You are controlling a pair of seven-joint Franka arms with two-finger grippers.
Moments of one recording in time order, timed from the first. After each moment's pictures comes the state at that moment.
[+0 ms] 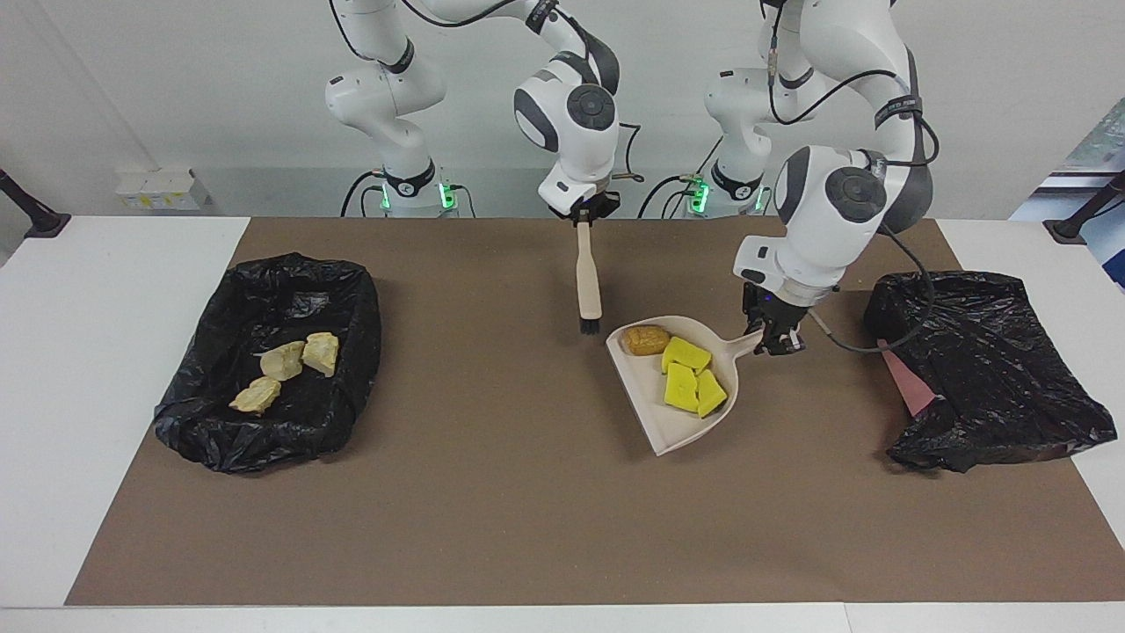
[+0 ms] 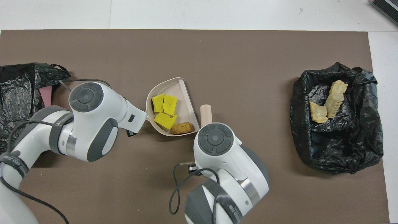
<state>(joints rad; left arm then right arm) -0.07 0.17 -0.18 -1.84 -0.02 1.96 1.06 0.50 0.04 0.40 -2.13 0.24 2.00 0.79</state>
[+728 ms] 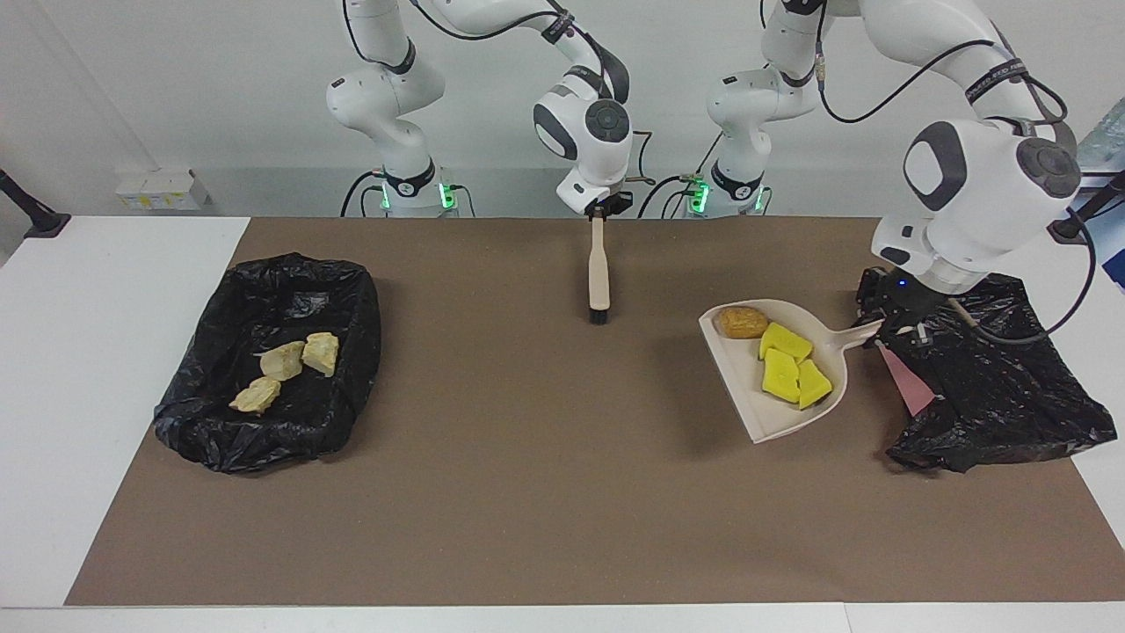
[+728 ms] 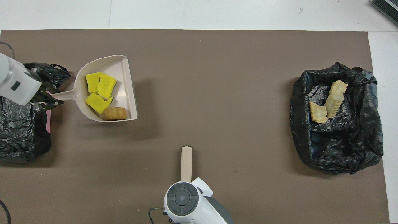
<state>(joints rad) 0.21 0.18 -0.17 -1.70 -0.04 1.82 1.47 0.57 0.10 0.39 -2.19 0.32 2.06 0.82</state>
